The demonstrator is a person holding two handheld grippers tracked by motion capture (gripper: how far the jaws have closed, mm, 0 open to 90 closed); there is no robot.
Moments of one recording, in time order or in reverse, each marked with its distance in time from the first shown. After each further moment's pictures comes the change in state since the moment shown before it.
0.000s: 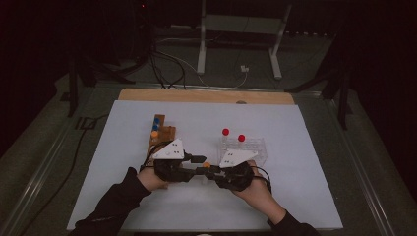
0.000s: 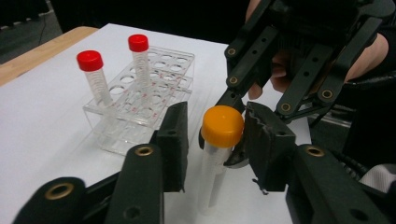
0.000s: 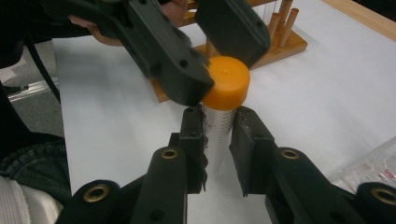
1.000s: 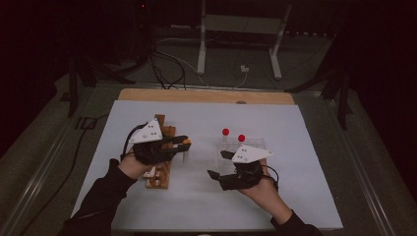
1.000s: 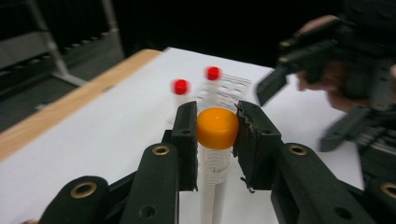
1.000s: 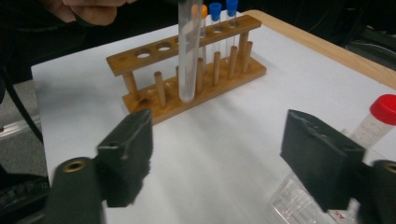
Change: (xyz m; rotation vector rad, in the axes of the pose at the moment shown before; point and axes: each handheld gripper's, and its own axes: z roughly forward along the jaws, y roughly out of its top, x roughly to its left) left arm 0.030 0.016 -0.061 -0.078 0.232 -0.029; right arm -0.007 -0.001 -0.023 -0.132 -0.101 0.068
